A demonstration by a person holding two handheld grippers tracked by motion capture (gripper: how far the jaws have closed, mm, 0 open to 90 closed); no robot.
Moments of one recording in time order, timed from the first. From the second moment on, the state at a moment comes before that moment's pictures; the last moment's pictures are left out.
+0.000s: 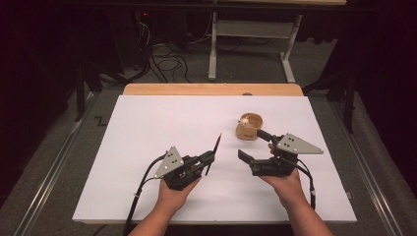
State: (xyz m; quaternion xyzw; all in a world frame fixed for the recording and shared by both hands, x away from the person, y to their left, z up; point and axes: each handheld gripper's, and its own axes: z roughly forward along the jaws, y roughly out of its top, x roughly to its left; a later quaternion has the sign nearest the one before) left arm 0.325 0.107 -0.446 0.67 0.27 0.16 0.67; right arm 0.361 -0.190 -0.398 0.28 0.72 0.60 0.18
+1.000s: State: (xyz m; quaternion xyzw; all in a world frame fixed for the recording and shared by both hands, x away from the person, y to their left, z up) left arm 0.314 0.082 -0.455 0.69 0.25 0.17 0.66; right arm 0.350 -0.180 -0.404 0.28 0.72 0.62 0.12
